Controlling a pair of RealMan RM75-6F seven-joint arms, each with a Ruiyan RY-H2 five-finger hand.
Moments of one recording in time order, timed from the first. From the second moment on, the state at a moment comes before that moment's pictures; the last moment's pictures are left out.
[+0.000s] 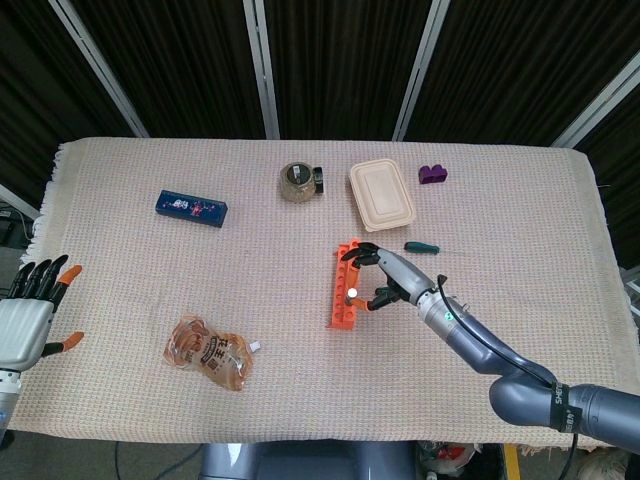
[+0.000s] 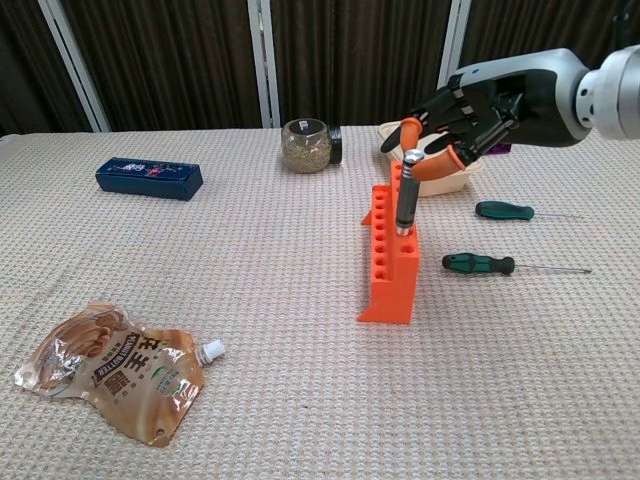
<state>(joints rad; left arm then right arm) -0.20 -1.10 -0.04 -1.62 1.45 1.37 0.17 0.84 -1.19 0.29 -1.76 -0.98 0.60 0.45</state>
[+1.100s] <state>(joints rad) -0.20 -1.11 -0.05 -1.62 1.45 1.36 0.16 0.85 -1.19 0.29 -1.75 -0.94 0.58 0.38</state>
